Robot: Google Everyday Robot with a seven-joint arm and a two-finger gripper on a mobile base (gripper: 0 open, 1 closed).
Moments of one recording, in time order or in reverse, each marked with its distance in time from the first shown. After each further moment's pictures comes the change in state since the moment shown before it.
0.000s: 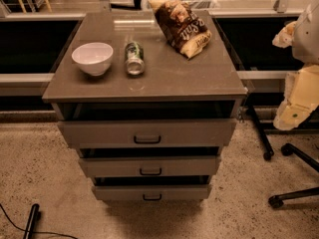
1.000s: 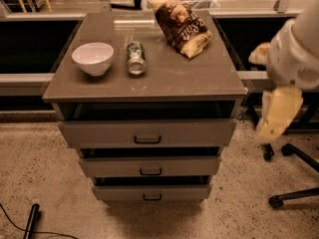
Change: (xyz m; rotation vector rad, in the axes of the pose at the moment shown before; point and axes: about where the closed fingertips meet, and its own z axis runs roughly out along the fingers) arm -0.014 0.008 0.040 -0.027 -0.031 -0.074
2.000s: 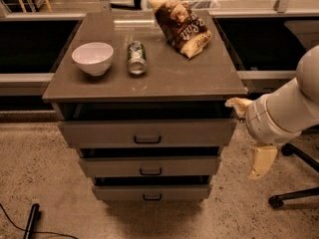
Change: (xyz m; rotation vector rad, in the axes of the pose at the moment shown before) arm 0.023 0.036 0.128 0.006 -0.115 -0.277
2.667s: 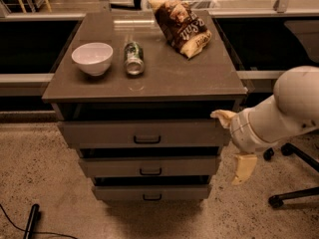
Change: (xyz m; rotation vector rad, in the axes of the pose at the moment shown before) arm -0.008 0.006 0.054 -0.033 -0.089 -0.023
